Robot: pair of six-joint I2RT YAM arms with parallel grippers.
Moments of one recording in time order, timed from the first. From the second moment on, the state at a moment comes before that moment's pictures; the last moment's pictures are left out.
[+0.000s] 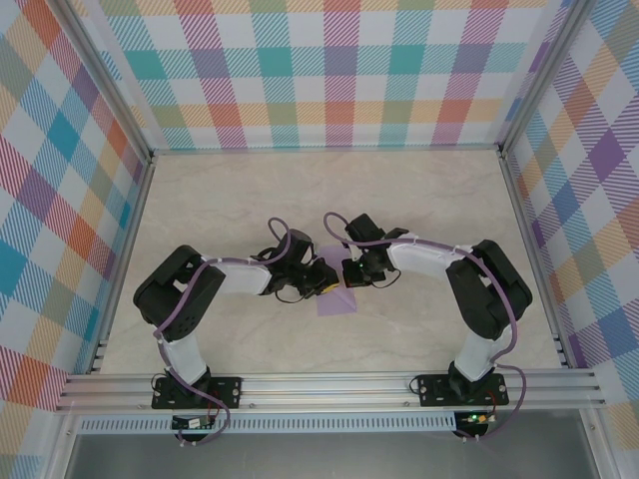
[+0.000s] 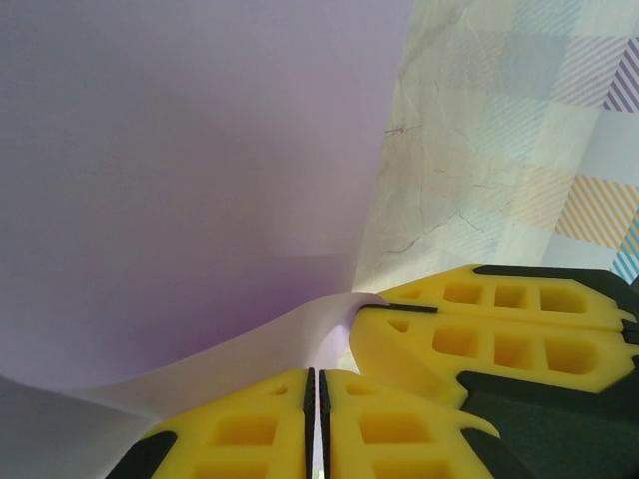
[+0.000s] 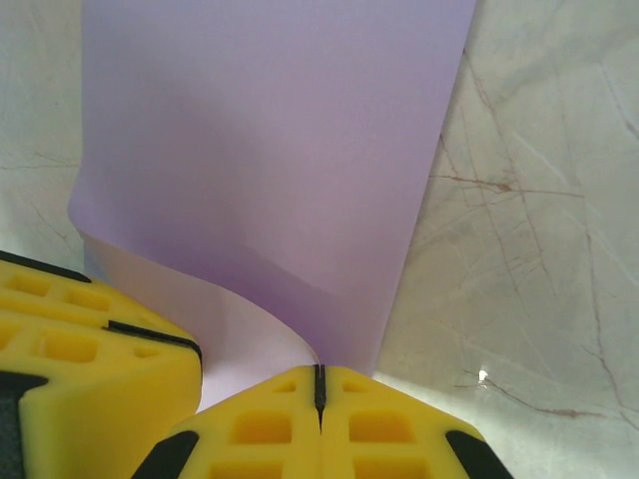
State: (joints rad) left arm -0.68 1.79 0.82 0.15 0.51 -1.13; right arm 0.65 1.76 1.04 -0.54 -0.22 0.42
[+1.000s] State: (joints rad) left arm -0.68 1.81 0.82 0.12 0.50 -1.12; right arm 0.65 1.80 1.07 -0.56 -0.21 0.41
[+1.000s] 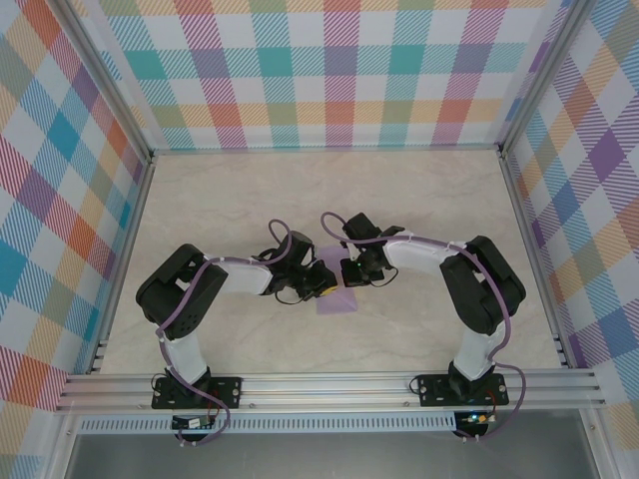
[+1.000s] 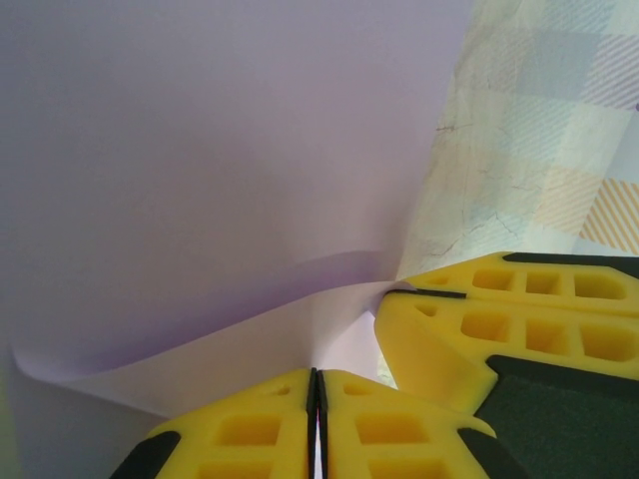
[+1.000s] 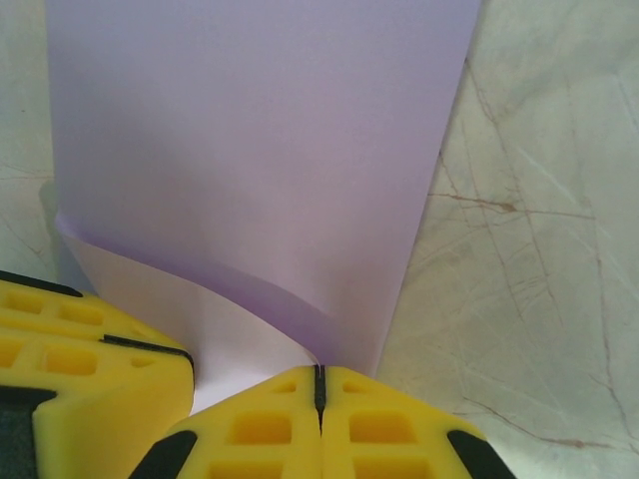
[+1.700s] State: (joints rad) left arm -0.68 1.80 0.82 0.11 0.50 -1.10; right arm 0.65 1.80 1.07 -0.57 -0.22 0.41
